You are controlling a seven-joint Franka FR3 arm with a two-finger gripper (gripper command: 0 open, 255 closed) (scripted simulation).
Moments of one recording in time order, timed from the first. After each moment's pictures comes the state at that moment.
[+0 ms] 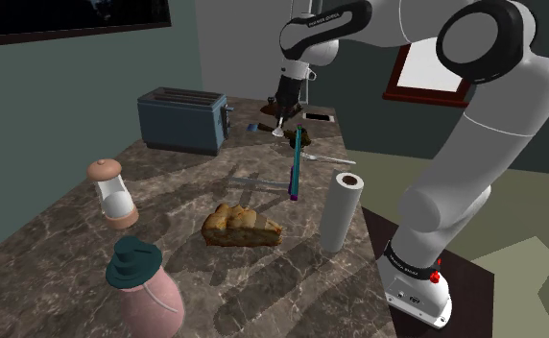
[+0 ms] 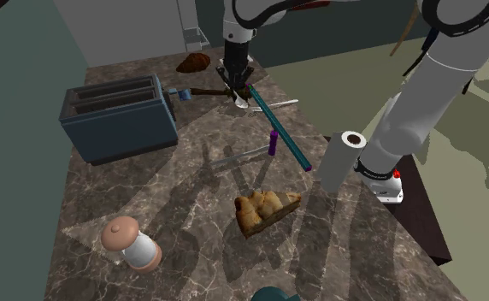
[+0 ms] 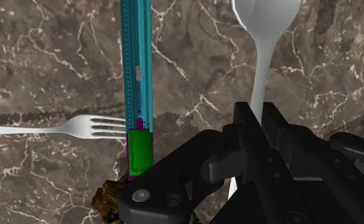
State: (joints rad) arm -0.36 -0.04 0.15 -1.99 0.23 1.95 0.68
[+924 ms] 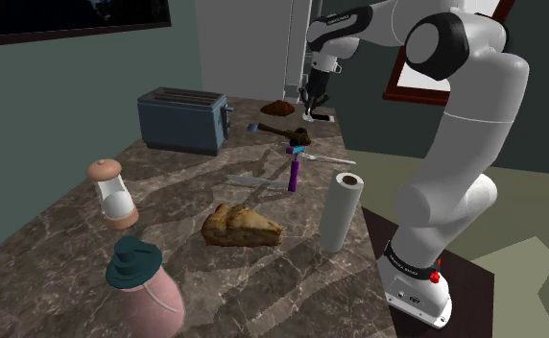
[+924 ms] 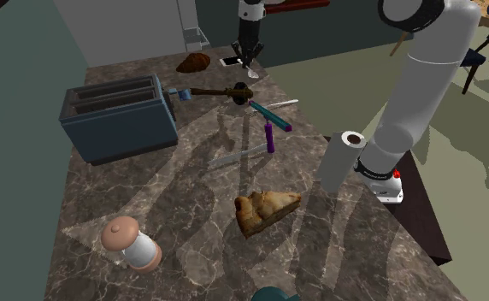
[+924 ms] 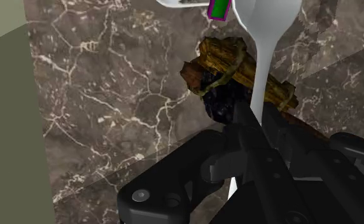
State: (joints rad) arm -0.52 0.15 0.00 -1.73 0.20 1.82 0.41
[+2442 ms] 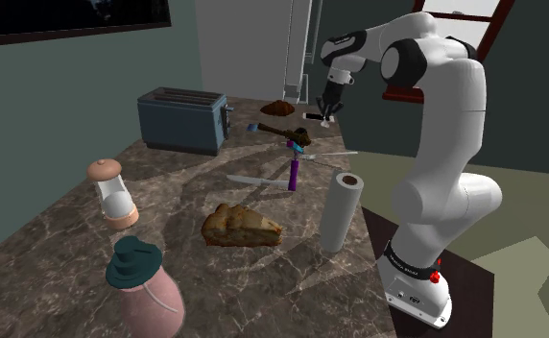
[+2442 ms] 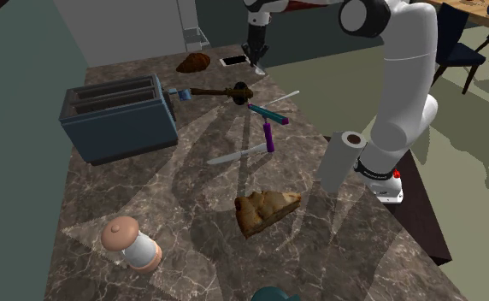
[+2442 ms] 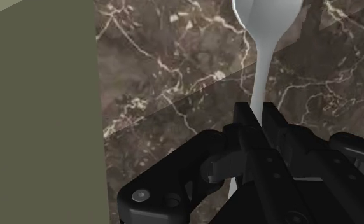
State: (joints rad) arm -0.65 0.44 -0.07 -1.47 0.22 1.81 0.20
